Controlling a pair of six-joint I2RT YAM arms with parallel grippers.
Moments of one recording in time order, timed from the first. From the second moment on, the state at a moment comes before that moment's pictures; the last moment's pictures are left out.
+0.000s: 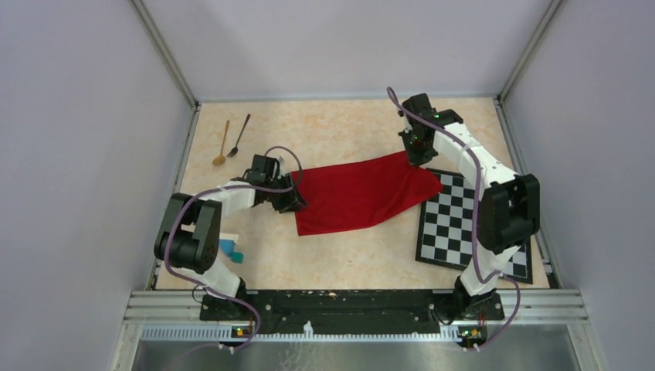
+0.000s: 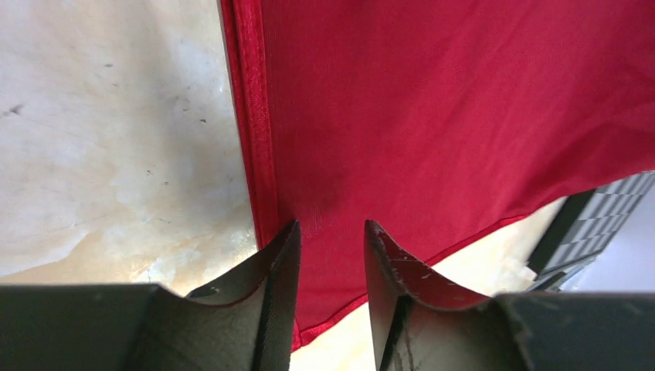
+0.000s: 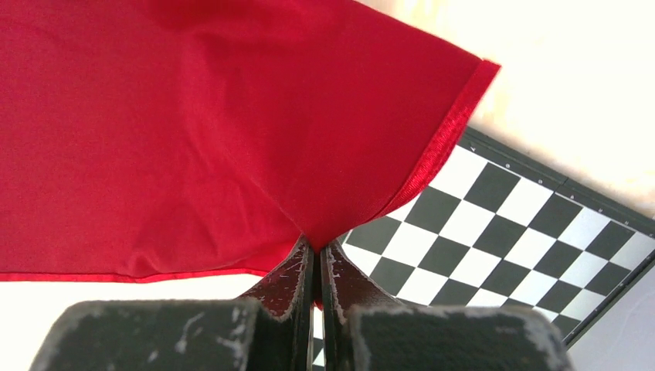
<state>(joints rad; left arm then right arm) -0.23 1.60 0.80 -0.17 0.43 -0.62 0.34 1.75 1.53 -0.93 0.17 0.06</state>
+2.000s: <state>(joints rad) -0.25 1.54 0.71 -0.13 0.33 -0.65 0.73 1.68 1.39 -0.49 -0.33 0.56</state>
